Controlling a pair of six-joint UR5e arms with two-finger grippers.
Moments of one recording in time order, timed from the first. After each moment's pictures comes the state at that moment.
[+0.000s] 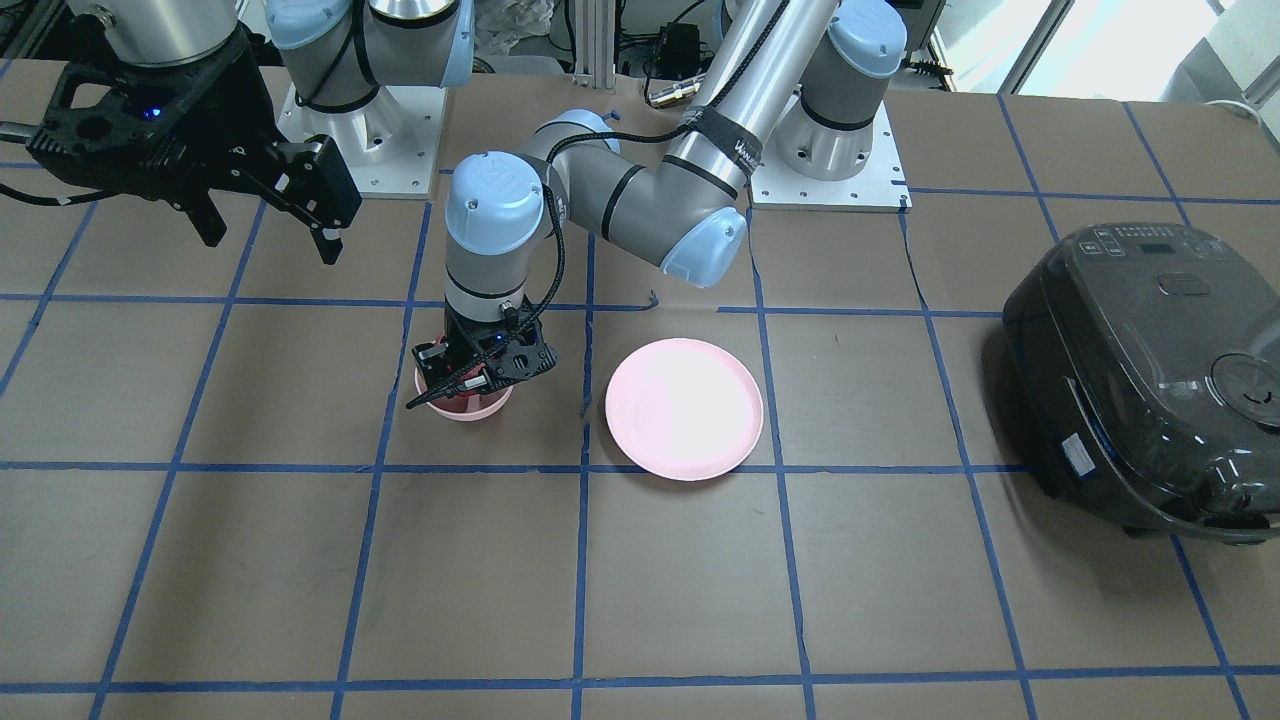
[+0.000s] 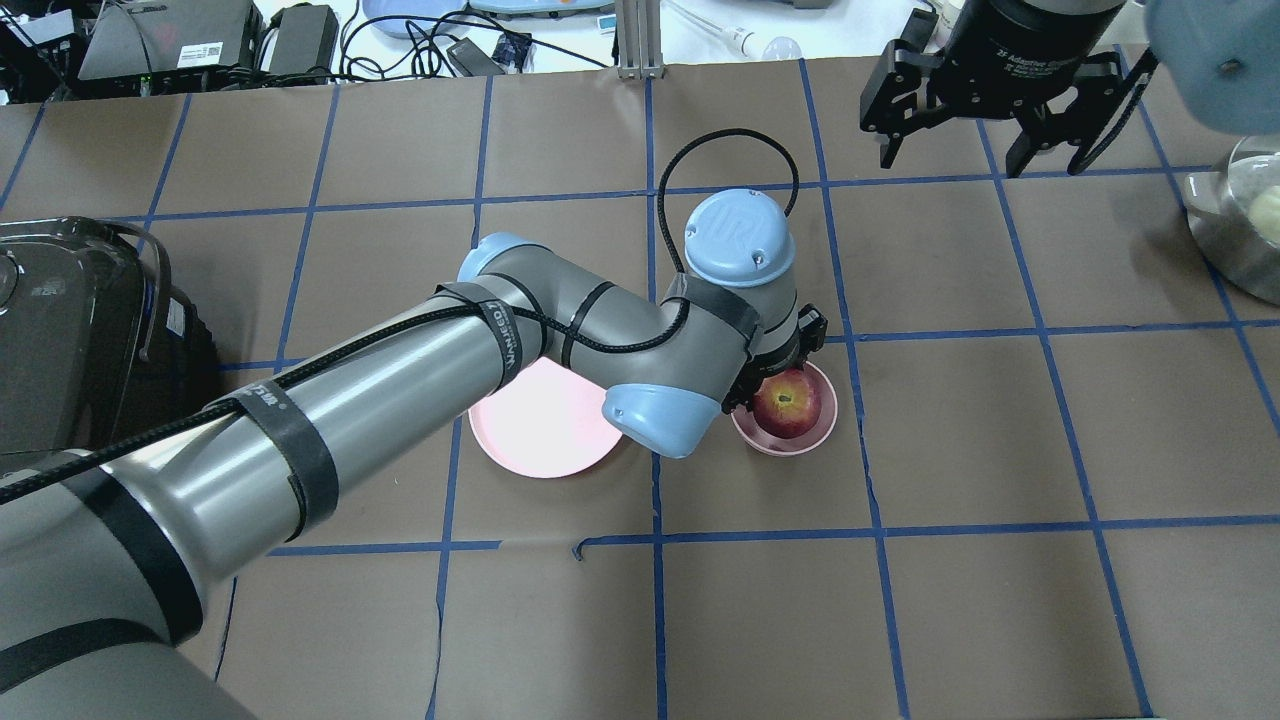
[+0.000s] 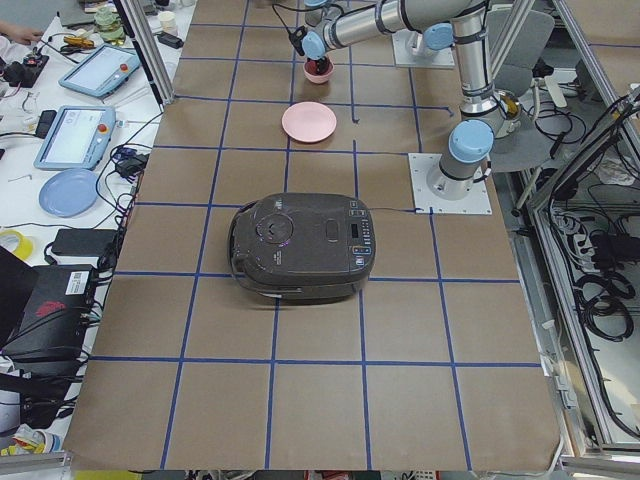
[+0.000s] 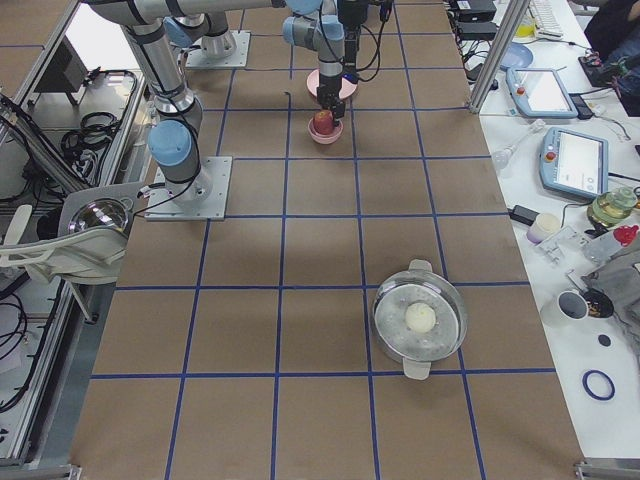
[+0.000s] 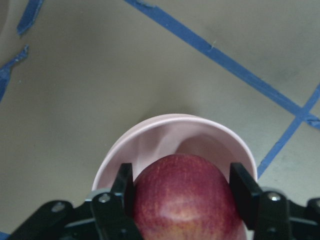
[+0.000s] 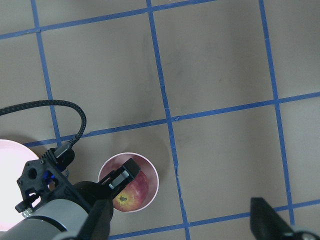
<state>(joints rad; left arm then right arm) -2.15 -2.10 -1.66 -0.83 1.43 -1.14 1.59 -1.56 1.48 -1.59 -1.59 0.18</state>
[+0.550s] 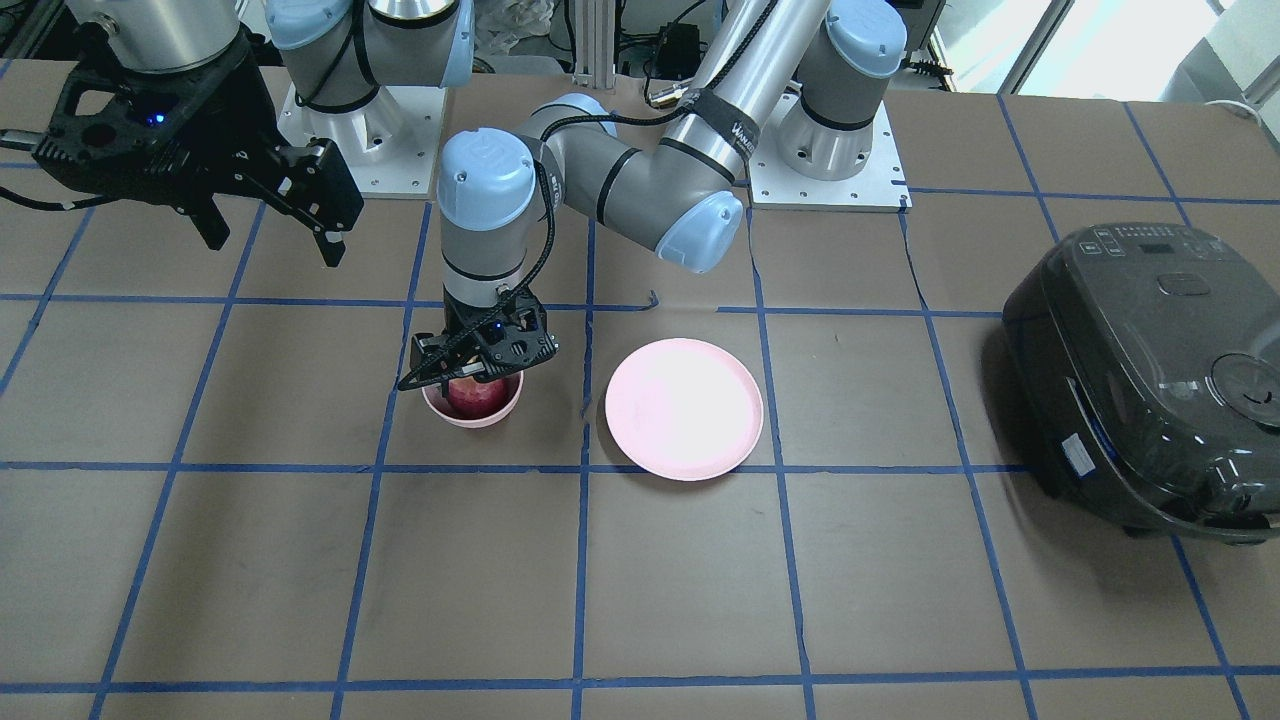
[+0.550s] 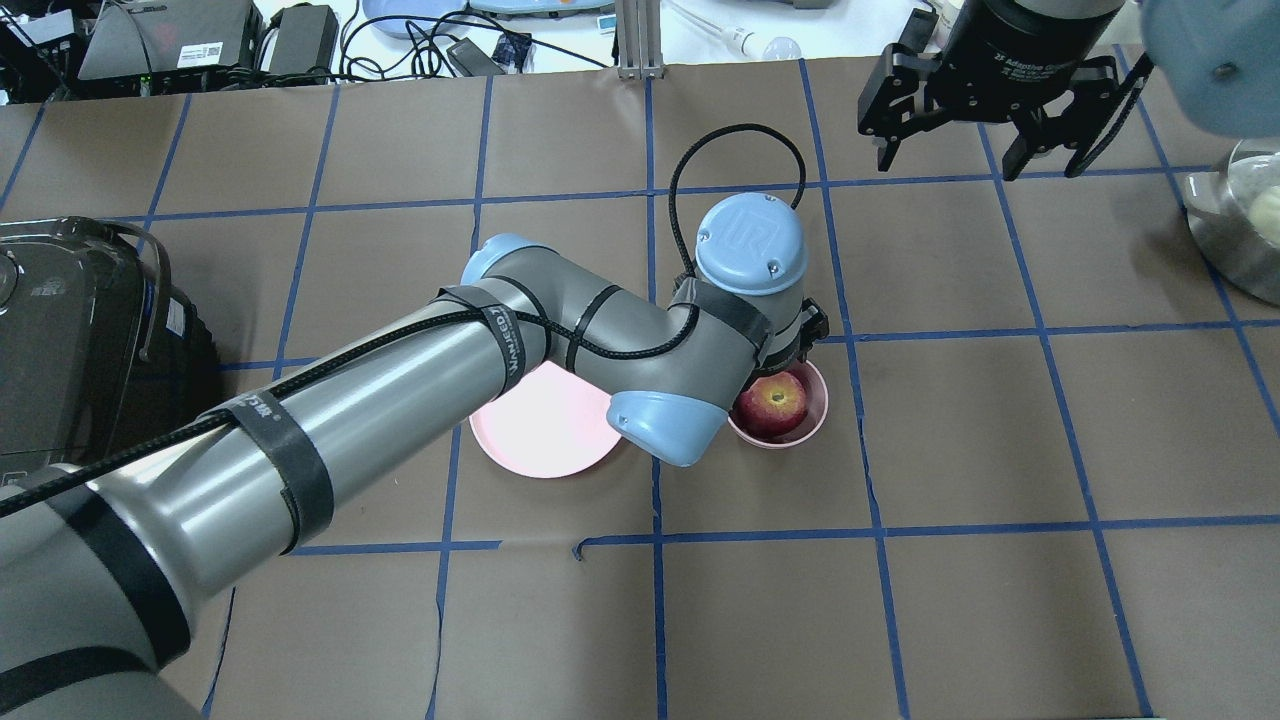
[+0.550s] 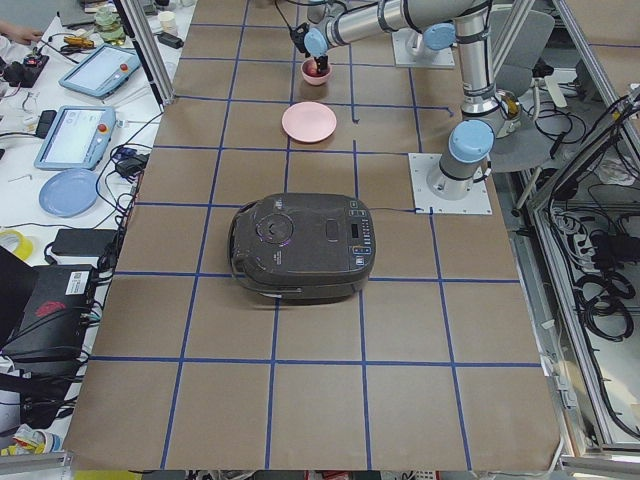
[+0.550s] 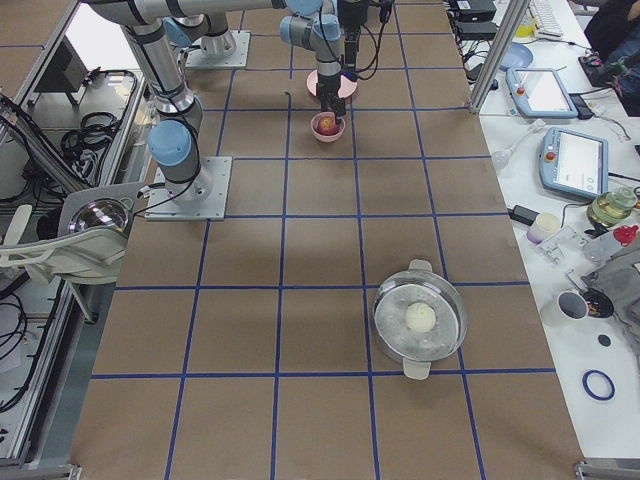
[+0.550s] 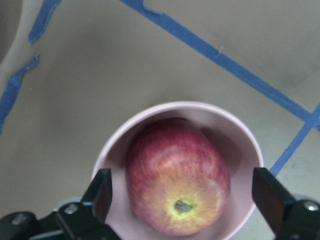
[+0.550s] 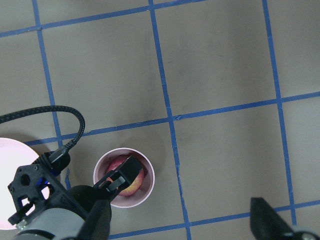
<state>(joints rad) -2.16 -2.06 -1.66 -0.83 1.50 -1.13 1.59 -1.56 1.48 -1.59 -1.58 0.18</state>
